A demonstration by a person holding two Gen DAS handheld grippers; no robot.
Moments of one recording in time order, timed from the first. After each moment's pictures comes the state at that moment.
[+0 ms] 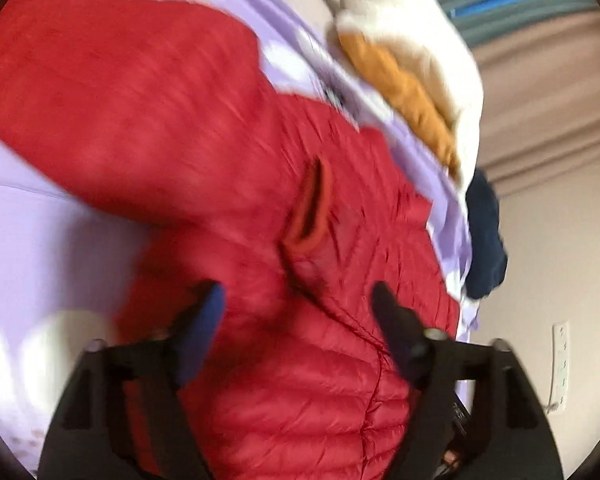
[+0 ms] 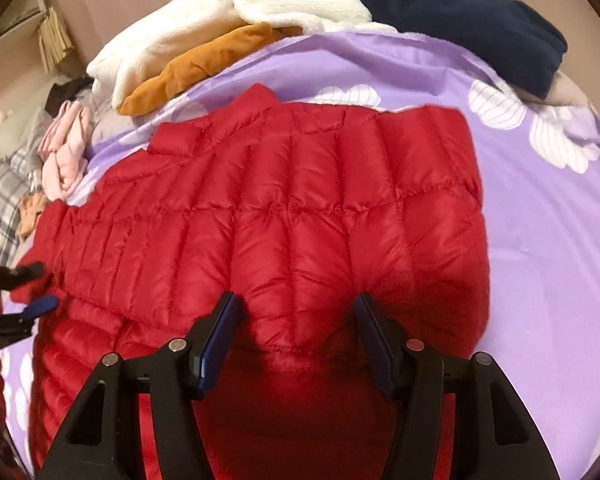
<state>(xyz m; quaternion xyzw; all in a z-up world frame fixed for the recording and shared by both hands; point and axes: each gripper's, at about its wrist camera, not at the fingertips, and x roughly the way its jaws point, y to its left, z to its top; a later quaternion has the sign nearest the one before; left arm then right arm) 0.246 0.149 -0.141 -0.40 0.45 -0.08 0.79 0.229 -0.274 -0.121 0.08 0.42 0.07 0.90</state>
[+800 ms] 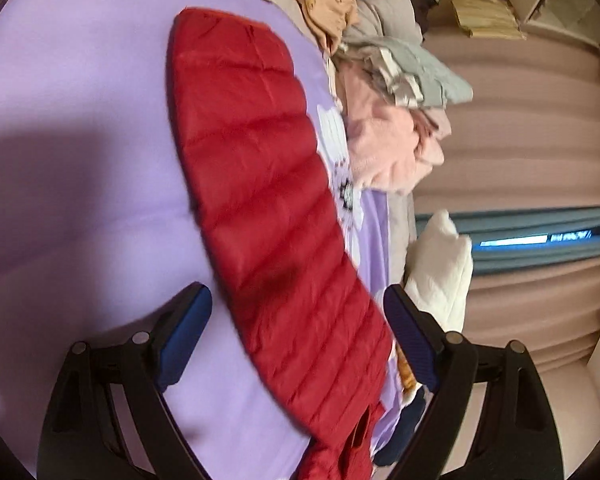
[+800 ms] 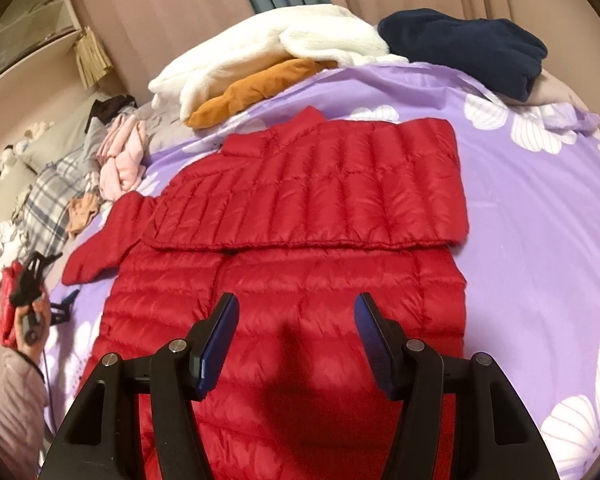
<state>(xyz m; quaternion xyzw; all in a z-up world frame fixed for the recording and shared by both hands) 0.203 0.412 -0.205 -0.65 0.25 0.05 0.72 0.137 -0.267 -0.098 0.11 0.38 0.12 0.91</state>
